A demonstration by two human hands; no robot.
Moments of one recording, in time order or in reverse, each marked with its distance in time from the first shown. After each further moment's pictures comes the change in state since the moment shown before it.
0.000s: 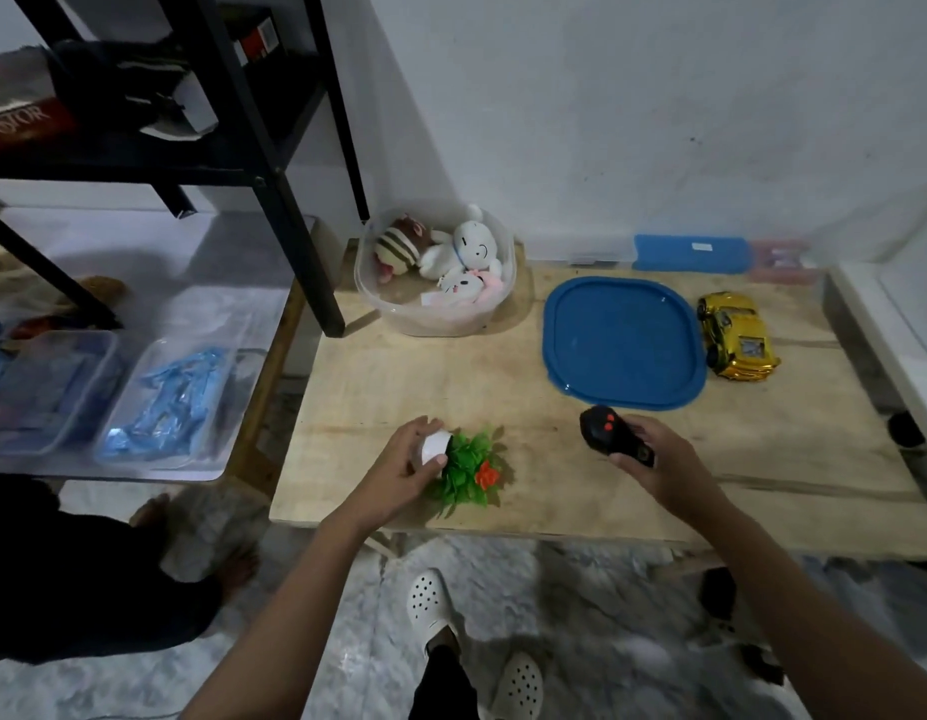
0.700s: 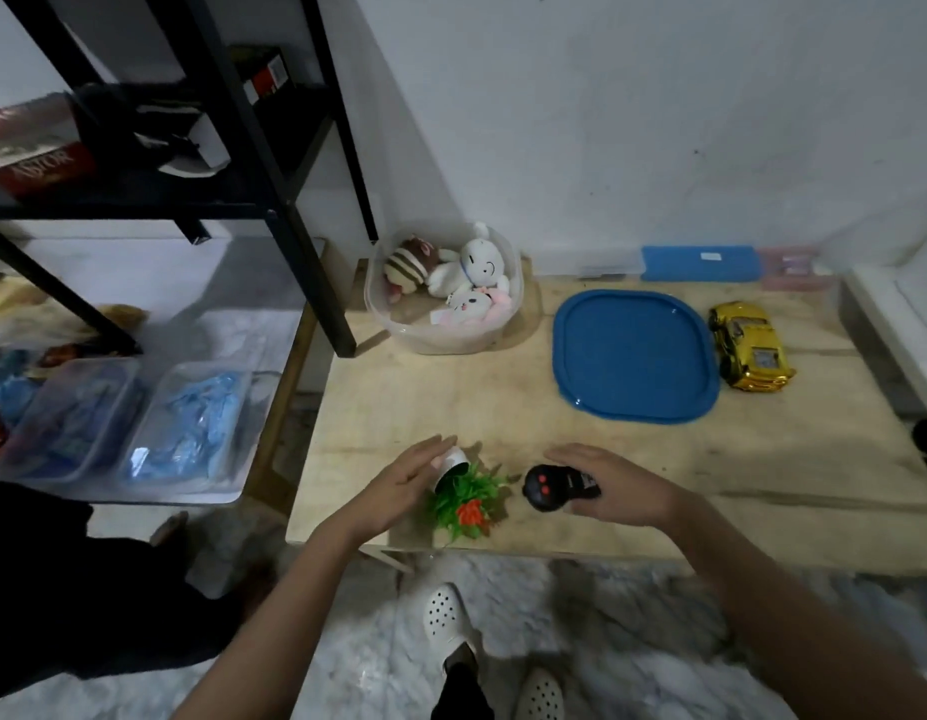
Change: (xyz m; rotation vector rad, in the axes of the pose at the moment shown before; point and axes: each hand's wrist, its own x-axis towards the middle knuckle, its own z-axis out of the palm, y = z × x) left_hand -0.003 0.021 -0.026 -0.014 -0.177 -0.089; right_hand 0.024 -0.046 0.024 -0.228 -0.554 -0.115
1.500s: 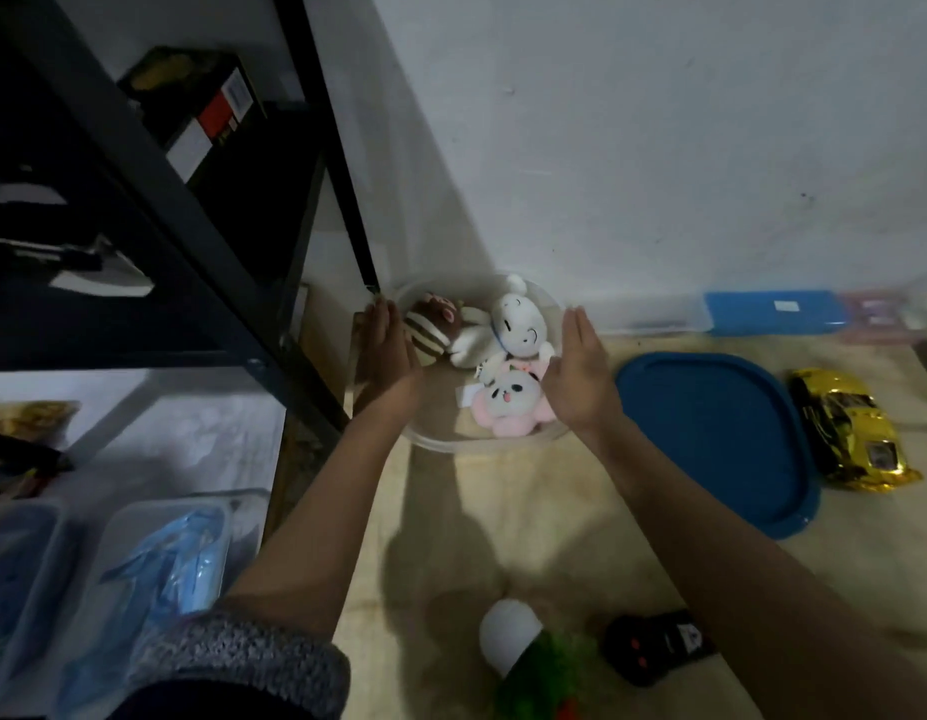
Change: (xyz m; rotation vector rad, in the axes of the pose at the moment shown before) left_hand 0.232 0.032 -0.161 0.433 0.618 -0.041; right_hand 0.228 -0.063 -0.115 0.217 0.751 0.296
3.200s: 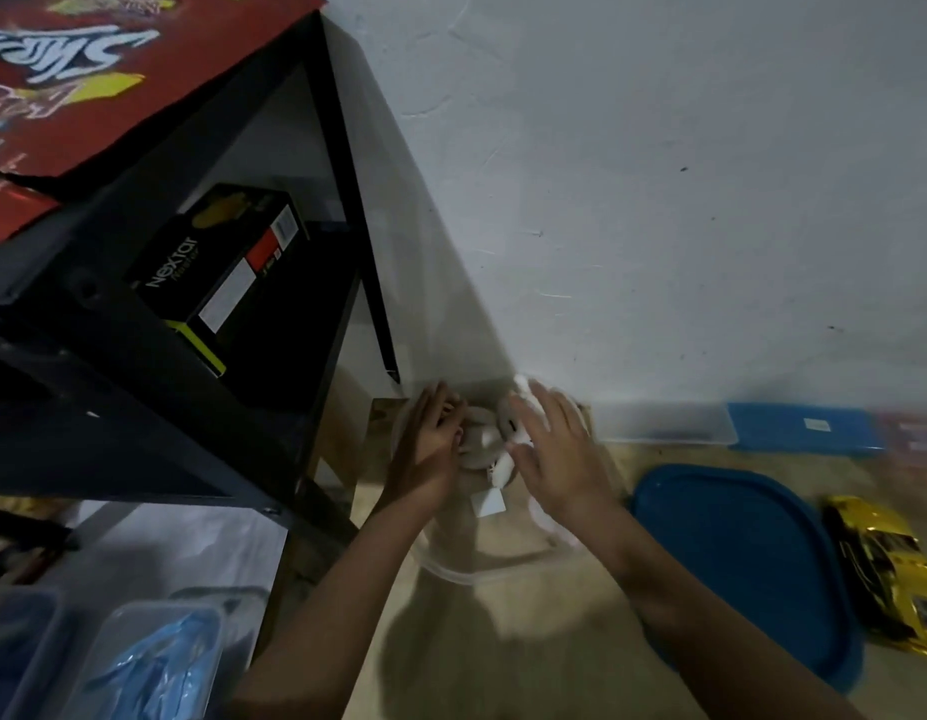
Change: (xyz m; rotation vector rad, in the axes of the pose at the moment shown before) left_hand 0.020 0.023 0.001 0.054 -0.180 0.188; right_hand 0.035 -0.021 0.005 -0.228 -0.066 -0.438
